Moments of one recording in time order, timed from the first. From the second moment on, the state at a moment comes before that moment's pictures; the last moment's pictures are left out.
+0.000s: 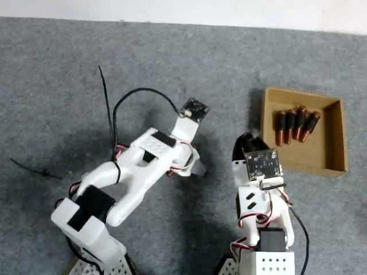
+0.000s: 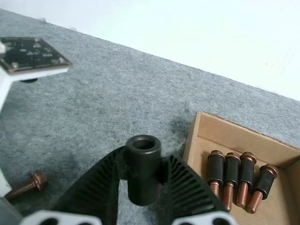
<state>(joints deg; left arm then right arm) 24.9 7.2 33.3 41.3 5.0 -6.2 -104.0 95.9 29.2 17.5</state>
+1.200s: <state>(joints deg) 25.2 -48.6 88.2 -21.4 9.4 -11.2 -104.0 95.9 29.2 17.5</state>
